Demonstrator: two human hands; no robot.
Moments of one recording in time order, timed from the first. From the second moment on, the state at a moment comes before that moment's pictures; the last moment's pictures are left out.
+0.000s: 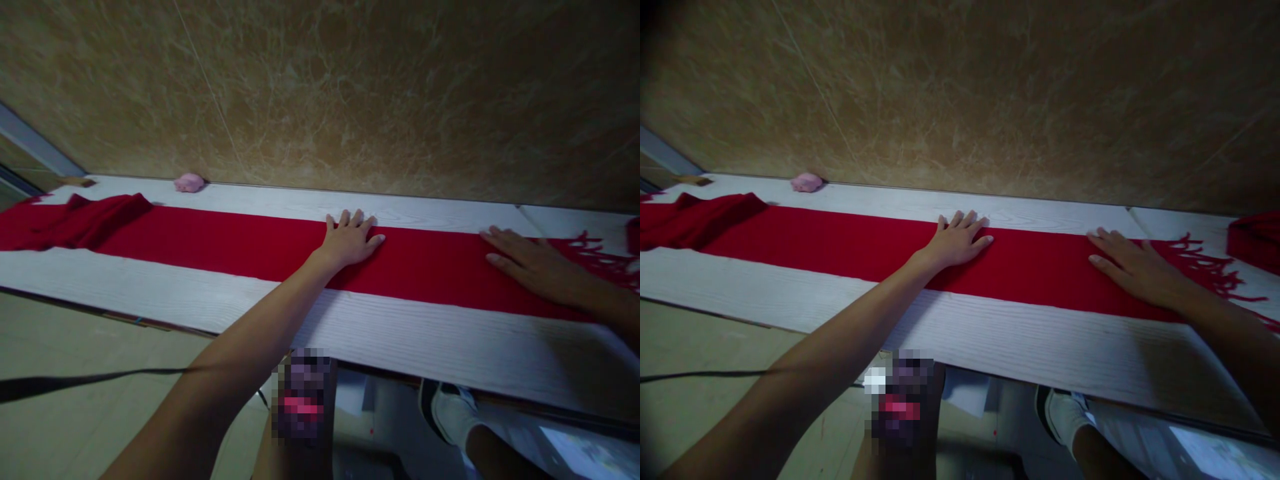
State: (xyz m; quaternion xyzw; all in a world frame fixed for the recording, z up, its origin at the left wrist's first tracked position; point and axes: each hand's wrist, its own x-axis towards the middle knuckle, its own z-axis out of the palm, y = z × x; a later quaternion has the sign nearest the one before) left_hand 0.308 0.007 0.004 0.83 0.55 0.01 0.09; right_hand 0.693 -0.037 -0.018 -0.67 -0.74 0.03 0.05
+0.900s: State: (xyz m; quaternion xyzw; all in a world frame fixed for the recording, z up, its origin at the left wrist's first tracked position) left_hand 0.325 -0.005 0.002 0.90 0.43 0.03 0.09; right_hand 0.578 -0.017 -0.038 -0.57 -0.81 -0.02 0.13
